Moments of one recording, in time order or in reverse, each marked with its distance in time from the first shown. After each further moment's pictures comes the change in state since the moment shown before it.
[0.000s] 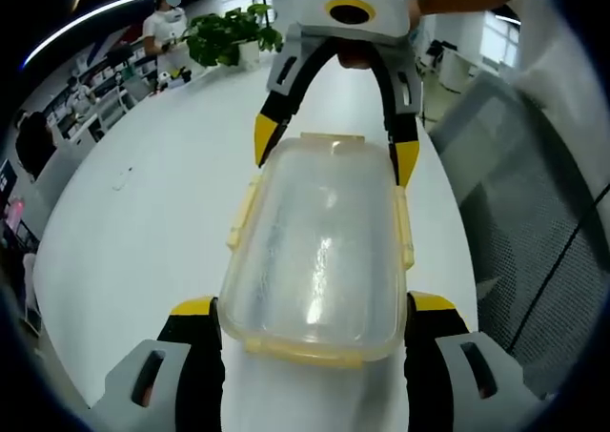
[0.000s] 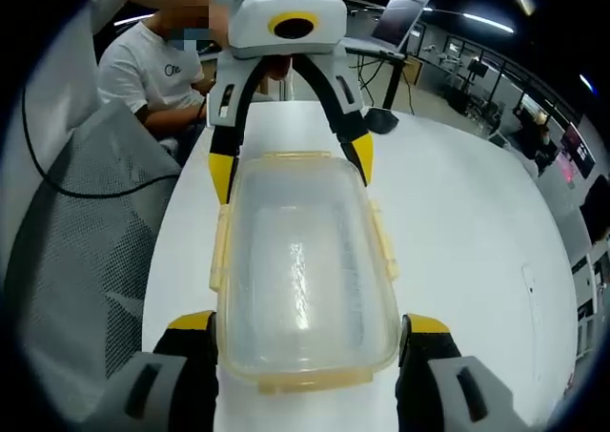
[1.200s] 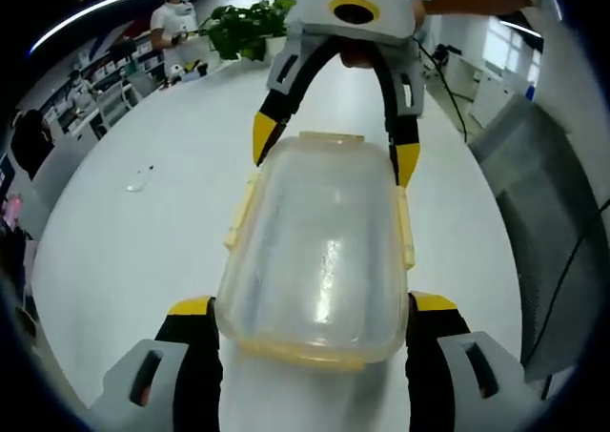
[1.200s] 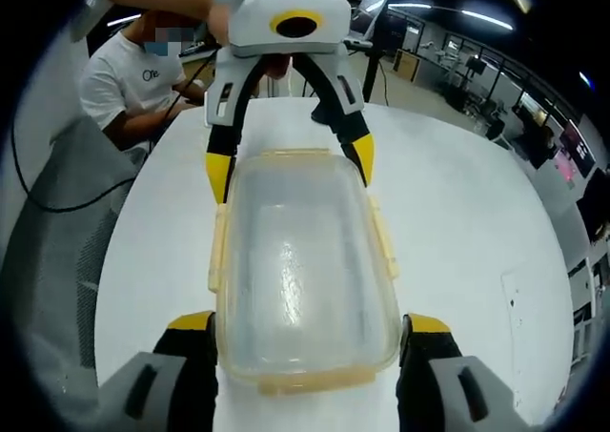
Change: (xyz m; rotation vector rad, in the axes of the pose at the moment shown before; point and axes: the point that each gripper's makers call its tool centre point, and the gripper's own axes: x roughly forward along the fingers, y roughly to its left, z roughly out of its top) left arm 0.017 0.085 0.015 -0.019 0.000 -0.009; right arm 0.003 -0.090 -0.005 -0.001 0.004 -0.003
